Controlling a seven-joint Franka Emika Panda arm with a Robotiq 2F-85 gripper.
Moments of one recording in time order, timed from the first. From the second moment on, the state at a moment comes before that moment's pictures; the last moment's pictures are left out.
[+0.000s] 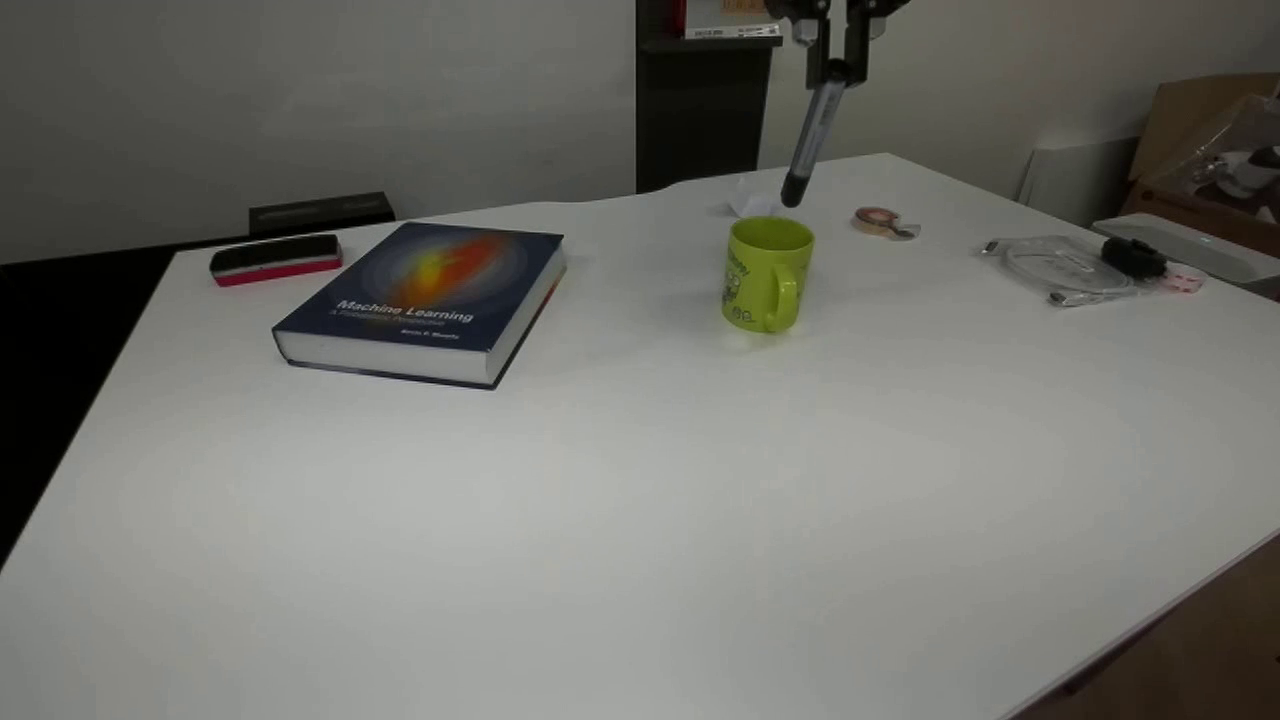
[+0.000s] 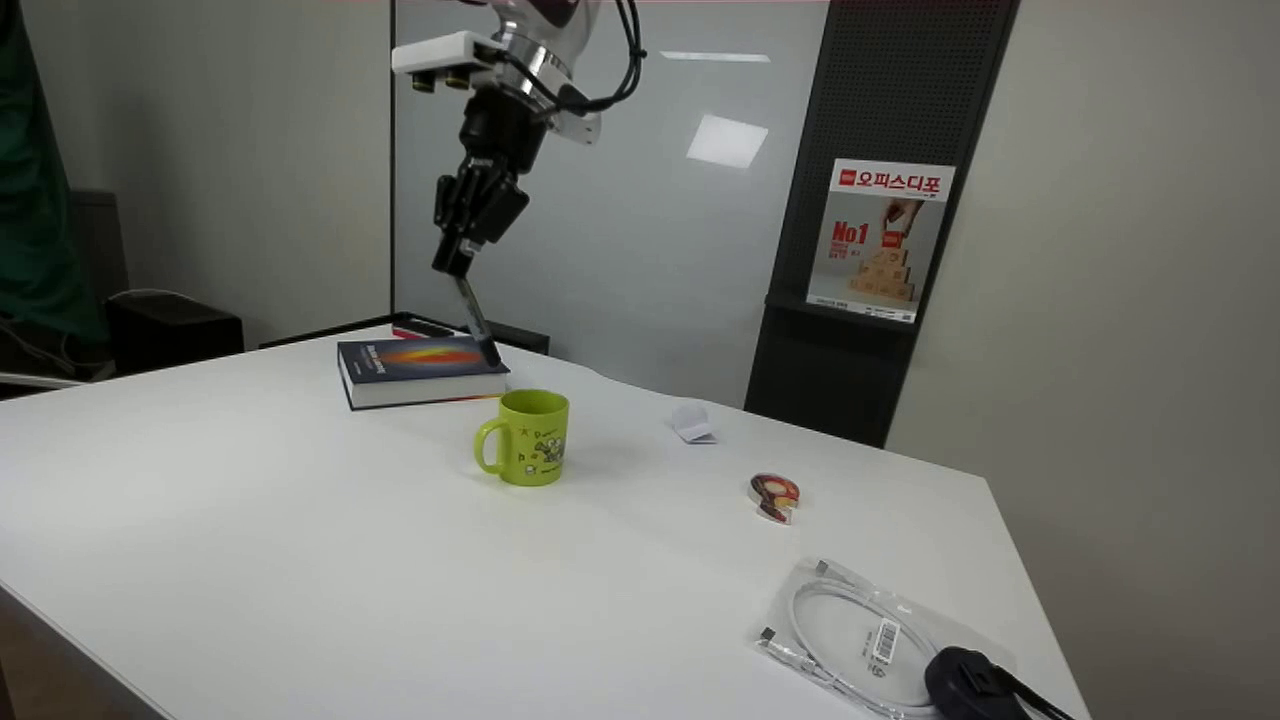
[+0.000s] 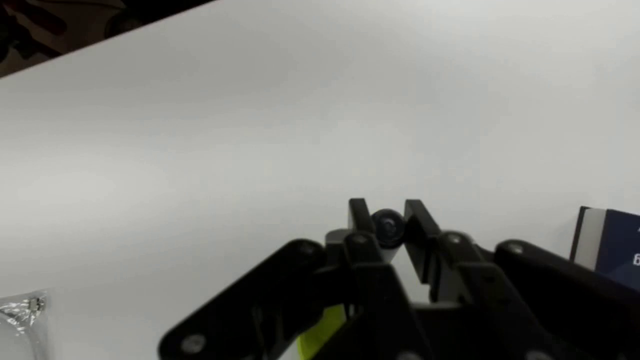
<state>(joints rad) 0.05 0.38 -0.01 -1.72 0.14 1.74 0.38</state>
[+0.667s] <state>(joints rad) 0.12 0.42 0.01 -1.80 -0.07 1.93 0.28</state>
